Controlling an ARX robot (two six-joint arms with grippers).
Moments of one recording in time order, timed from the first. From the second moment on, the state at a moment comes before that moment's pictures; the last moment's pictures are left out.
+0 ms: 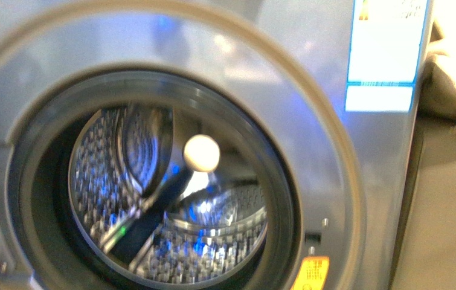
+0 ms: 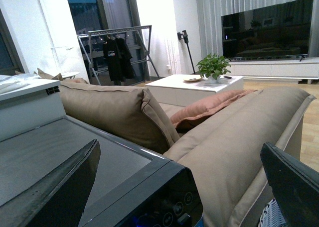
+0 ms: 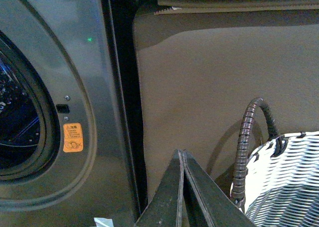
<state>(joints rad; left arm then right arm) -0.65 1.56 2.24 -0.35 0.24 0.19 0.00 0.07 0.08 -0.01 0.00 0.00</state>
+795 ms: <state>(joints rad) -0.31 1.48 2.21 -0.63 -0.23 0.02 0.00 0.00 0.01 0.00 0.00 0.00</state>
